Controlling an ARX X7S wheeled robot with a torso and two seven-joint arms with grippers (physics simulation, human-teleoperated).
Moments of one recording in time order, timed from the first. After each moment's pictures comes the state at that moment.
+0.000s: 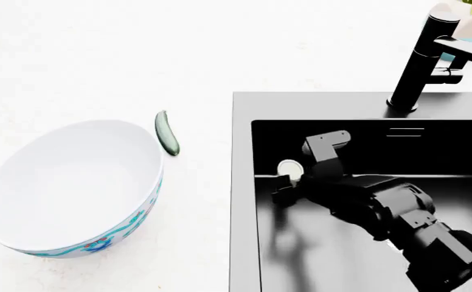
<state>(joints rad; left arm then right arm) -0.67 -1.05 -0.77 0.82 -1.87 -0.82 -0.56 1.11 0.42 -1.09 0.68 1.14 0.56 0.05</state>
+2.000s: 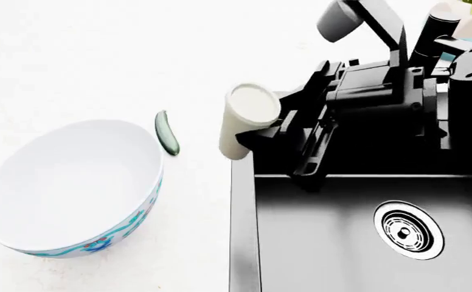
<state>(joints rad) -0.70 -1.04 -0.72 0.82 -1.84 -0.79 -0.54 1.71 0.77 -0.89 -0.15 1.70 1.15 -0.10</state>
